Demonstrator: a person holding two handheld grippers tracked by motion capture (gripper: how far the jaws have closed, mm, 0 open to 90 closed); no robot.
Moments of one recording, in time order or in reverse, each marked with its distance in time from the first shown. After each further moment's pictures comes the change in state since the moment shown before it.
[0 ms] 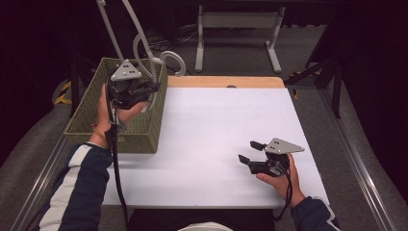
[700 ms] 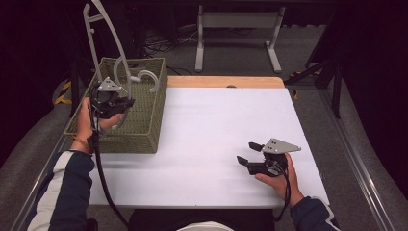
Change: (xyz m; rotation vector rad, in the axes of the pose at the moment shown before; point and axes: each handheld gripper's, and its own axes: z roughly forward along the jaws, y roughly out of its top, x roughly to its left) left arm 0.058 -0.083 0.013 0.262 0.091 -0.074; right arm 0.001 -0.002 0.006 0.033 0.010 0.003
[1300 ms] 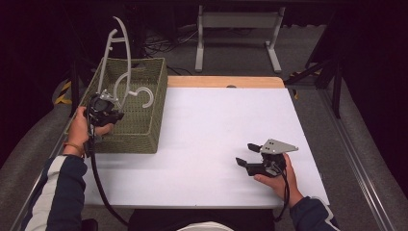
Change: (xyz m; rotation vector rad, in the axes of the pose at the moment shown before) left arm 0.021 -0.036 0.023 0.208 0.041 0.017; right arm 0.001 -0.002 0.004 0.026 0.008 -0.007
